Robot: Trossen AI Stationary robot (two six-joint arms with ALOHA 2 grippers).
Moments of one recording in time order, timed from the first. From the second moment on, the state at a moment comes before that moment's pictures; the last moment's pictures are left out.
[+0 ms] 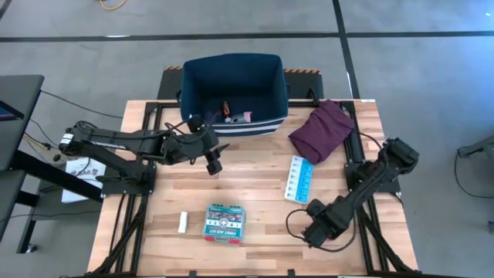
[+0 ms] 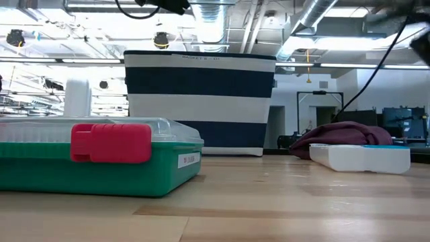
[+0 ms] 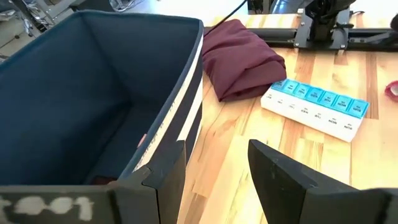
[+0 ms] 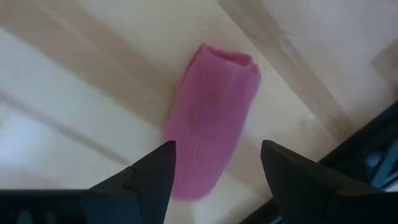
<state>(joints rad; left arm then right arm) -0.14 1.26 1.25 -0.57 -0.60 -0.12 0.75 1.71 1.10 -1.11 -0.18 1.50</state>
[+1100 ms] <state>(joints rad) -0.14 1.26 1.25 -0.55 -0.58 -0.21 0.50 1.35 1.12 -0.71 0.19 0.61</state>
